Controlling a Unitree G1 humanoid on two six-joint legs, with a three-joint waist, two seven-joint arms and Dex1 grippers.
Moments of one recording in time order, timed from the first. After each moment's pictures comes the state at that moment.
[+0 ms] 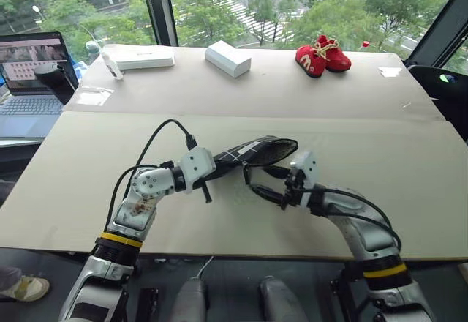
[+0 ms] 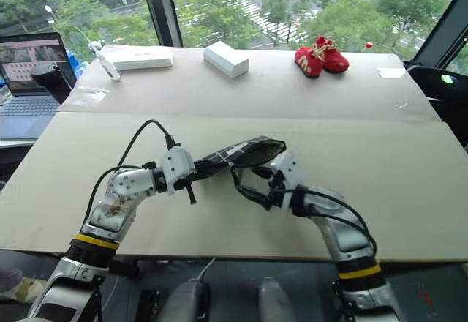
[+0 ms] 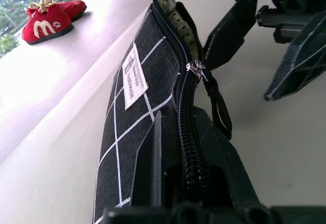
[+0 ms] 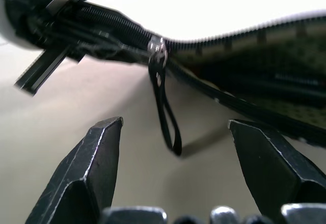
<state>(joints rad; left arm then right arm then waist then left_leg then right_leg) -0.45 0.44 -0.18 0.10 -0.10 -0.04 -0.90 -0.35 -0.35 0.15 -0.07 0.33 0.37 0.75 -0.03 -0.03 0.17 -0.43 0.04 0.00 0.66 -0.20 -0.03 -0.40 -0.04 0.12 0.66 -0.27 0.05</state>
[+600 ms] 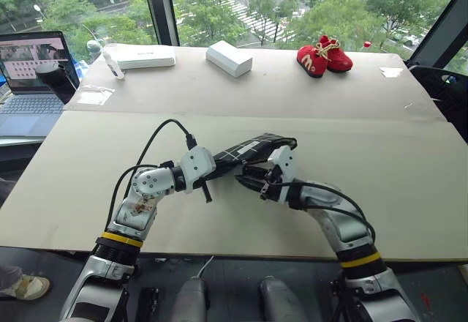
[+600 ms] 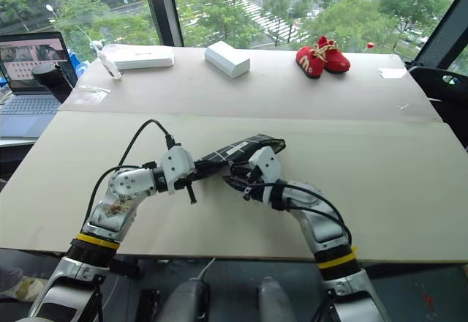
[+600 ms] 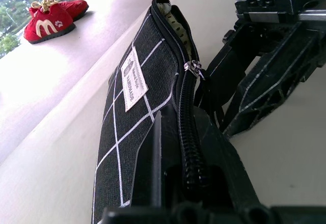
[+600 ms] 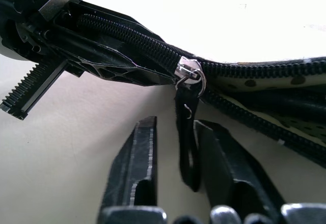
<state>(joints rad) -0.45 0.44 -0.18 0.10 -0.10 -0.04 -0.89 -0.40 -0.31 0.18 -0.01 0.28 0.37 0.76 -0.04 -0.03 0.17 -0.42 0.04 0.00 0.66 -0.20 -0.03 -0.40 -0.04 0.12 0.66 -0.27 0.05</state>
